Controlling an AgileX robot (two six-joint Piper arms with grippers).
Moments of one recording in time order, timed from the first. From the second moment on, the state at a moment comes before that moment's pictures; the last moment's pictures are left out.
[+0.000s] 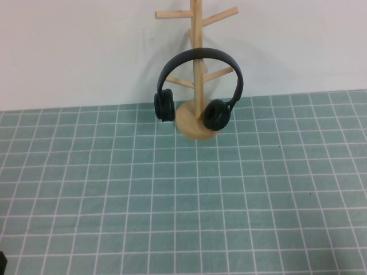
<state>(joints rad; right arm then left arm) -0.03 -0.04 0.02 0.10 0.33 -0.09 -0.11 -0.01 0.02 0.01 0.35 -0.11</state>
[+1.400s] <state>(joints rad) -0.03 0.44 -0.40 0.62 0.78 -0.06 -0.11 -0.01 0.02 0.01 0.35 -0.11</state>
